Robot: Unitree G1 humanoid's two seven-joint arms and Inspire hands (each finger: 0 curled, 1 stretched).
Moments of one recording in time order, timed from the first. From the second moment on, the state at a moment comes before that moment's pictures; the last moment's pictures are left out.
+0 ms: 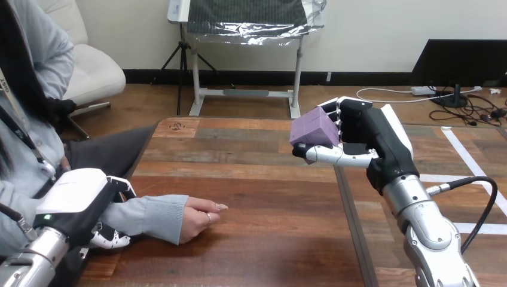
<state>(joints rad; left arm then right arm) -0.40 0.69 -0.32 1.06 0.75 -0.61 0.38 -0.36 -0.23 0.00 0.51 0.00 -0.33 0.15</state>
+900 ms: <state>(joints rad) -0.40 0.69 -0.34 1.09 0.73 -0.64 0.38 -0.36 -0.22 0.00 0.50 0.00 -0.30 0.15</state>
